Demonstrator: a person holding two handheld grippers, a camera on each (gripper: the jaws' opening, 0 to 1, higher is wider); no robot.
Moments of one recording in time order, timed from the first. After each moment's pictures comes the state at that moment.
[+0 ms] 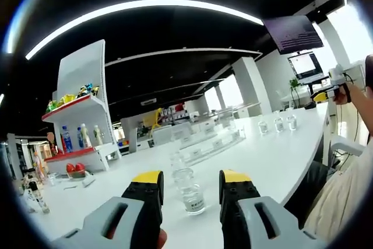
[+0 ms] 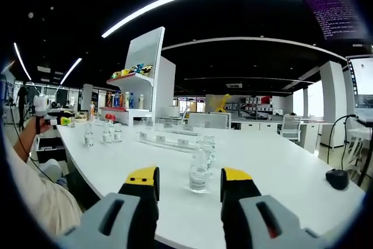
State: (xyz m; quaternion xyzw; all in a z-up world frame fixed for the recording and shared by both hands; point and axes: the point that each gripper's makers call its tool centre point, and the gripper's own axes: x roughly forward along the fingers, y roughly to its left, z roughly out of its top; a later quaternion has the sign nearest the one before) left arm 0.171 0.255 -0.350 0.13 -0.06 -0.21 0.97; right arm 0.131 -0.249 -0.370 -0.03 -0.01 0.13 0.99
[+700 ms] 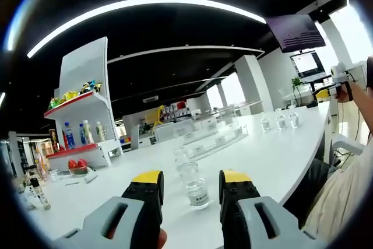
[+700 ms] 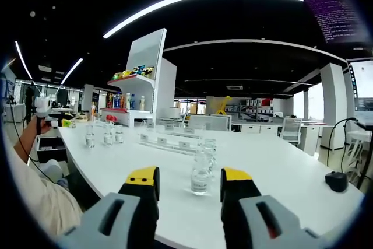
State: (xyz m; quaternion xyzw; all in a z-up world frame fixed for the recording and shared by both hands) left arm 0.170 0.267 -0.355 0.13 -0.06 -0.20 0.97; right arm 0.131 -0.254 -0.365 -0.03 -0.02 0.13 0.99
